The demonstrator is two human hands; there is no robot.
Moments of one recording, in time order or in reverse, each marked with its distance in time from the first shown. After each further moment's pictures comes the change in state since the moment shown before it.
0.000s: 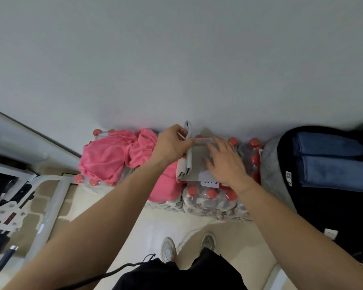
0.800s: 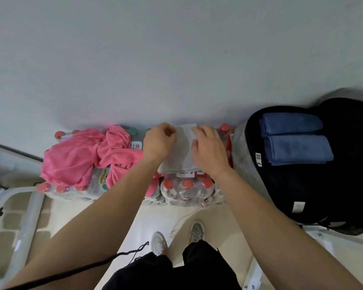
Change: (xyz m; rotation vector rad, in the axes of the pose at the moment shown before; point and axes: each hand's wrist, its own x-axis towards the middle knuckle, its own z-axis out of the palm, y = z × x) left_hand 0.014 -0.004 0.068 0.113 0.008 -0.019; right_hand -0.023 0.011 -0.018 0.205 0.311 0.139
